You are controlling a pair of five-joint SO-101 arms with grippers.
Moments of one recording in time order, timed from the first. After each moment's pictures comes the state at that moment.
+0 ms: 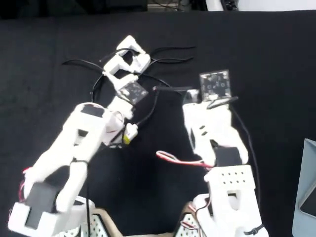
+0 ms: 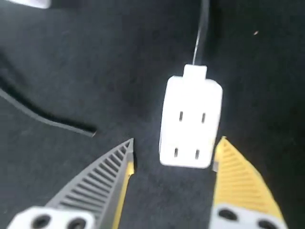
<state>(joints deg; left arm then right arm) 9.7 -12.8 41.9 51.9 -29.6 -6.1 -56.9 65.8 31.6 6.7</state>
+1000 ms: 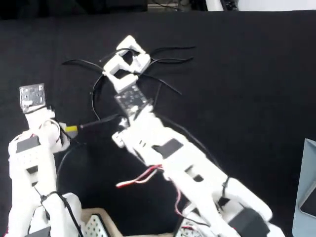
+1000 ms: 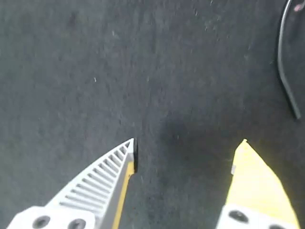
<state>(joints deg) -27.0 -38.7 63.5 42.6 -9.9 -38.7 -25.8 59.6 20.7 1.2</state>
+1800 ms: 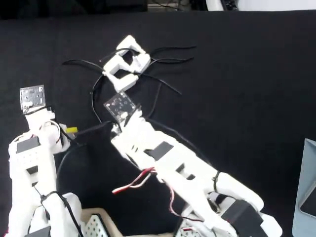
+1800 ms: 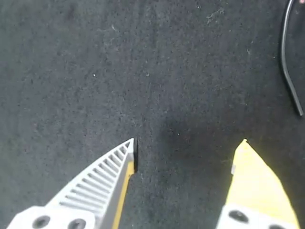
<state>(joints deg) -27.1 -38.7 63.9 42.5 -9.9 -42.4 -21.6 61.2 15.2 1.2</state>
